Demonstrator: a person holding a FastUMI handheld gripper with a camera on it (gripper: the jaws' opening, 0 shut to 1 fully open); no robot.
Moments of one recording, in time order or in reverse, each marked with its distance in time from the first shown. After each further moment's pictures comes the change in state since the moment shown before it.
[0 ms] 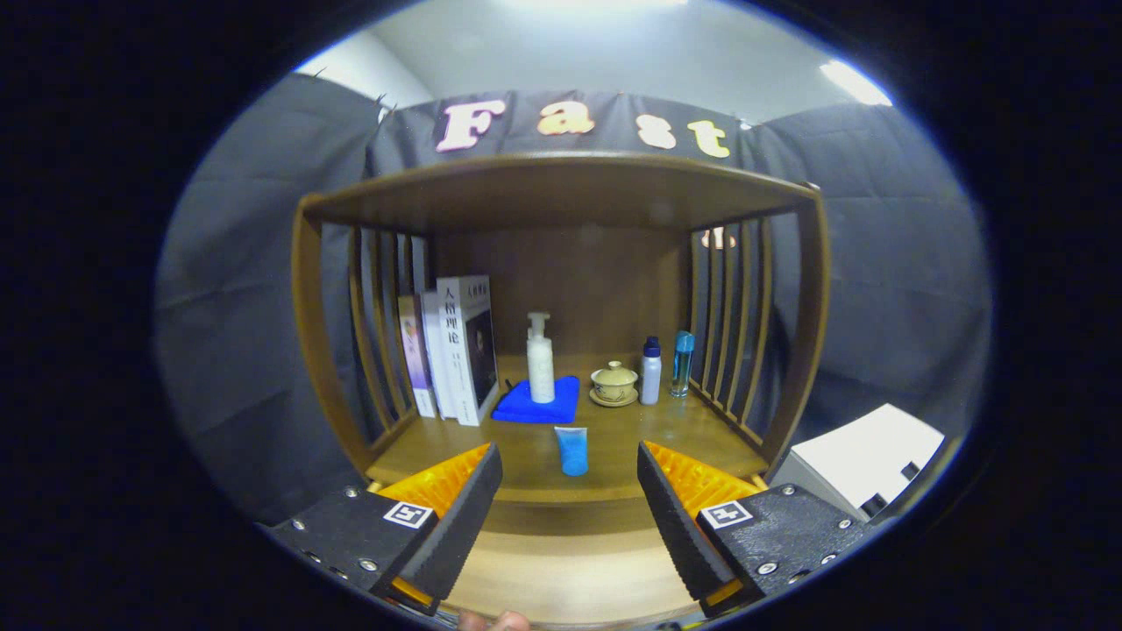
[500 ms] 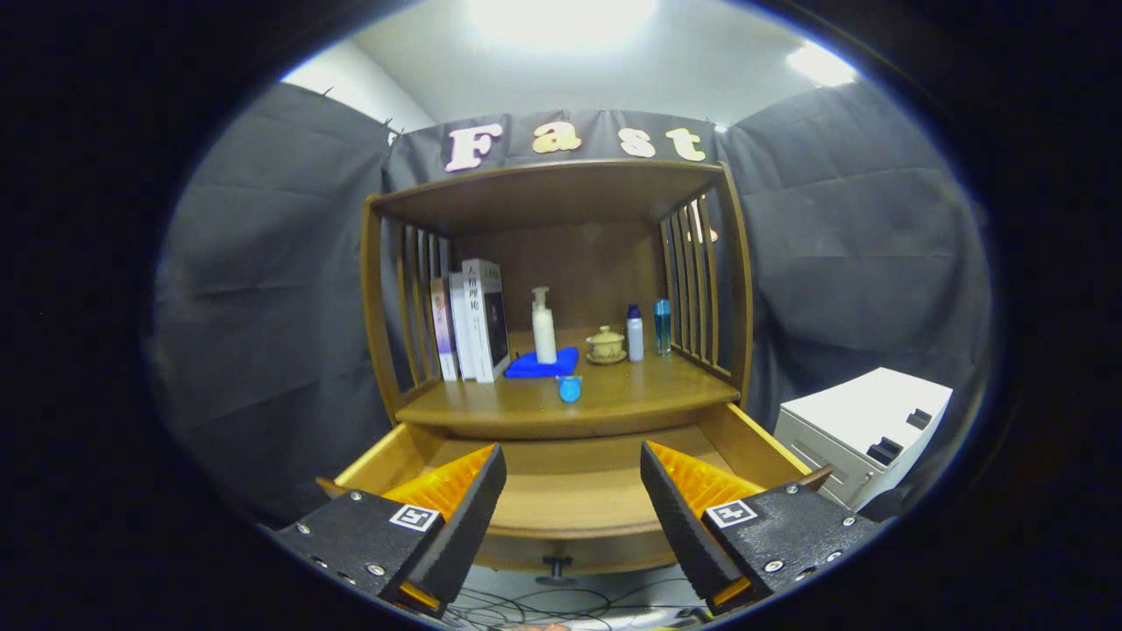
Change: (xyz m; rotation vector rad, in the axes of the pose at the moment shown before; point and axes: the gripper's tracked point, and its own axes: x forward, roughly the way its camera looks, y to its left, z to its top) arm -0.096 -0.028 -0.116 -0.076 0.007 0.017
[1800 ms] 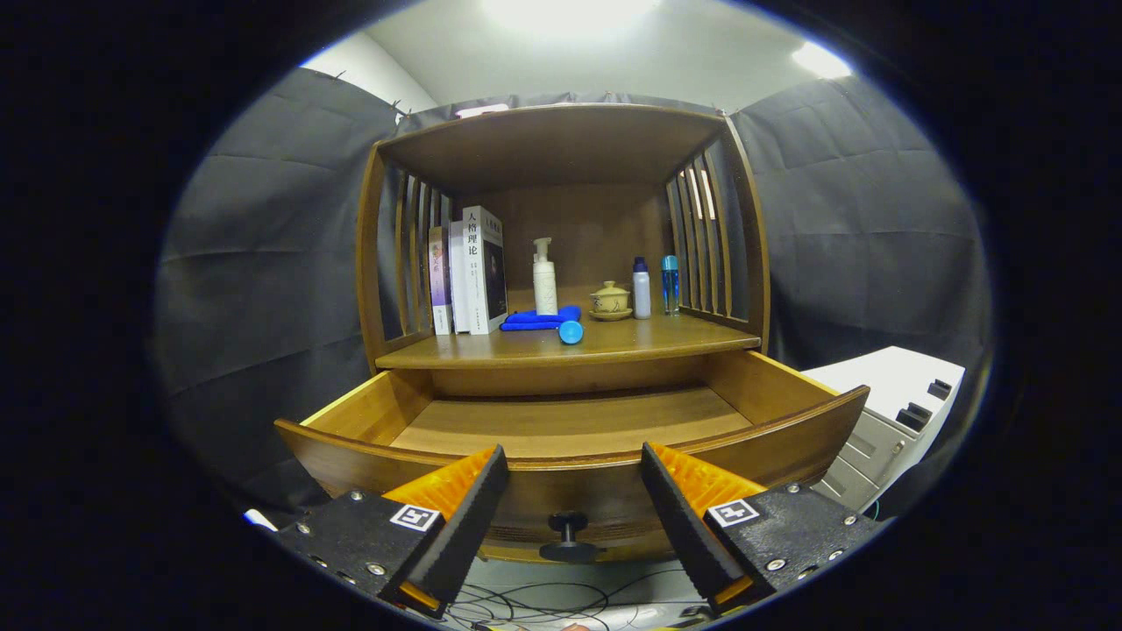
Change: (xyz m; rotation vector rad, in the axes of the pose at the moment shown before) arm 0.049 0.004 -0.060 0.025 0.013 0.014
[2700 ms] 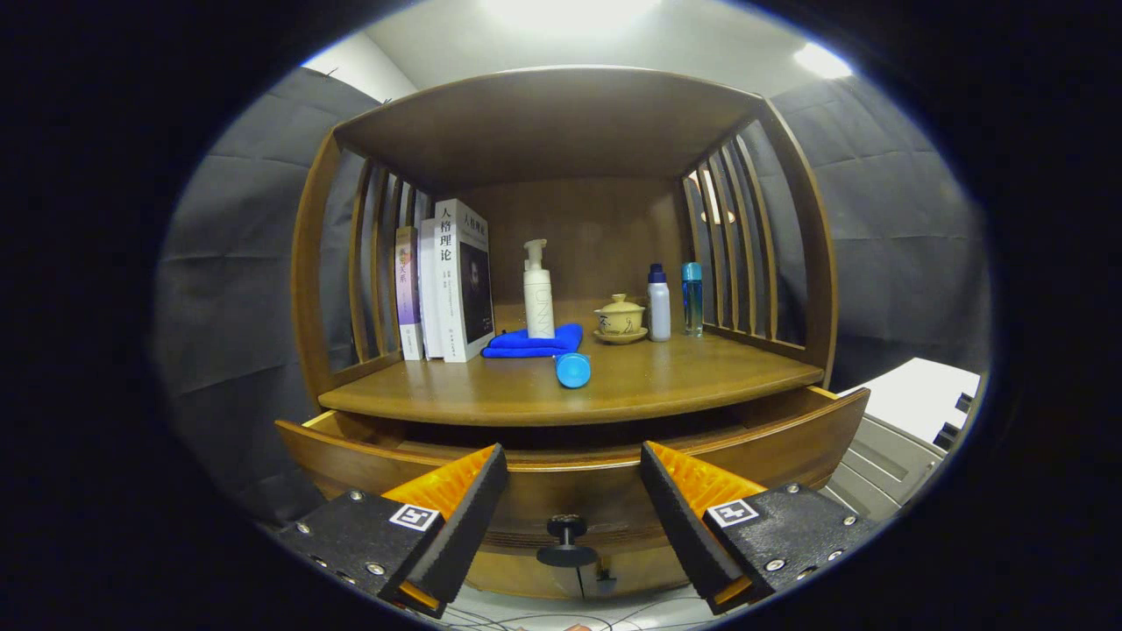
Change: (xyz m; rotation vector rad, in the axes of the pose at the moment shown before) arm 0.130 0.003 0.028 0.002 -0.054 -0.007
